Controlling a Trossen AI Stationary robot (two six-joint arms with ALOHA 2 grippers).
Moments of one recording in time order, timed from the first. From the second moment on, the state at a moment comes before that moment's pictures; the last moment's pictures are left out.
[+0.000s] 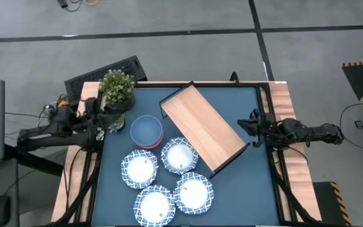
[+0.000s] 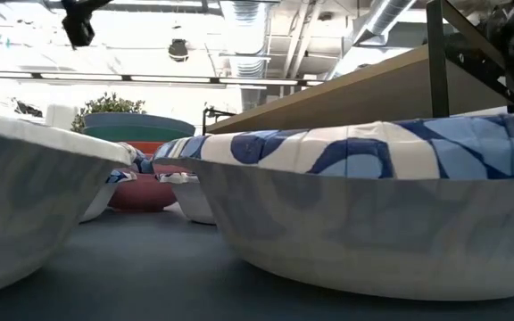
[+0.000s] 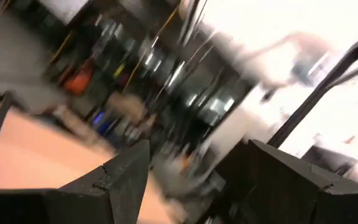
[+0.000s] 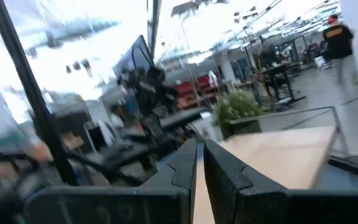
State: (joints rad) left arm 0.13 0.27 0.47 0.07 -0.01 -0.76; right arm 0.08 0.01 0.02 0.29 0.29 0.31
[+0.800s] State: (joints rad) left arm 0.00 1.24 1.14 -1.02 0.09 0.06; right arm 0.08 0.01 0.03 0.20 0.29 0.53
